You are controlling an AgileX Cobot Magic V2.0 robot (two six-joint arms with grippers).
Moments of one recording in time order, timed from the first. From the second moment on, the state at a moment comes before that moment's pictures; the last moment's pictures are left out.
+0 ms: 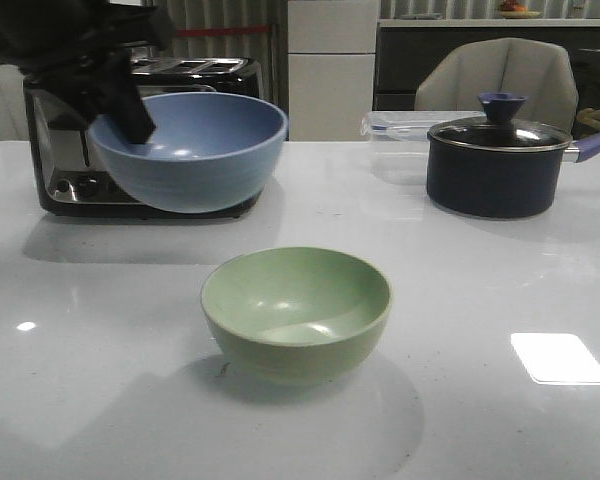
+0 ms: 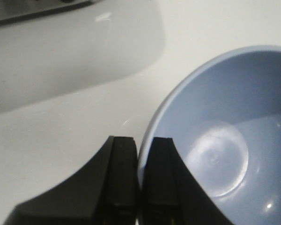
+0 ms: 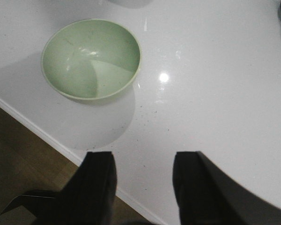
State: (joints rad) left arm -0.40 1.66 -1.35 -0.20 0.81 0.10; right arm 0.56 0.76 -0.60 -0.01 0.60 0.05
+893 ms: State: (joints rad) left arm -0.58 1.88 -1.35 -0.20 0.73 0.10; right arm 0.56 0.76 -0.60 -0.01 0.60 0.05
